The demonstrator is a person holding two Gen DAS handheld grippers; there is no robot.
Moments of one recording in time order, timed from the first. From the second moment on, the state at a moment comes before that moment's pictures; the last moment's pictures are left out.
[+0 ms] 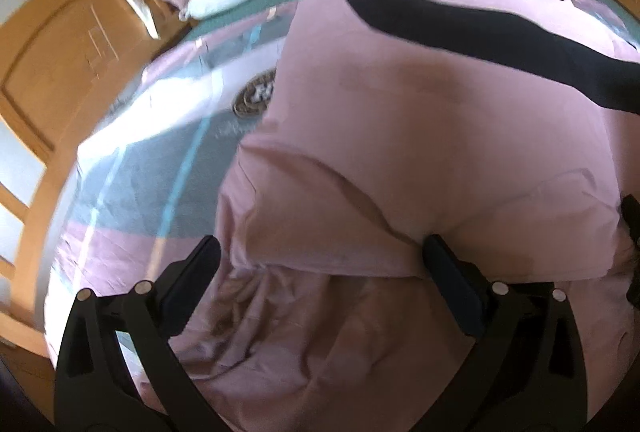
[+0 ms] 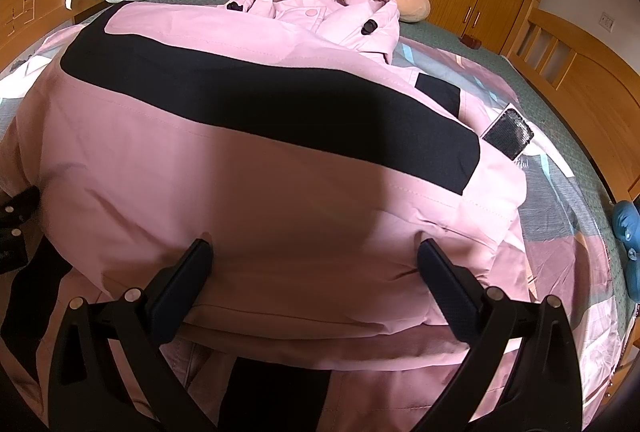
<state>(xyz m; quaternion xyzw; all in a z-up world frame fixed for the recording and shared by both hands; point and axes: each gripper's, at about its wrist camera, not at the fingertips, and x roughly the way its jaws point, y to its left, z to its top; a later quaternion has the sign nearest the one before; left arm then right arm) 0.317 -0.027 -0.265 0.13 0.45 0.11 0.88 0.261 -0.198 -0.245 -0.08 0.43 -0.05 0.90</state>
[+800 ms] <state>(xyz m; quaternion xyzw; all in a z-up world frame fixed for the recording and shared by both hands) 0.317 -0.022 -0.268 0.11 0.46 0.11 0.87 0.262 -0.199 -0.244 -0.07 0.44 -0.05 0.90</state>
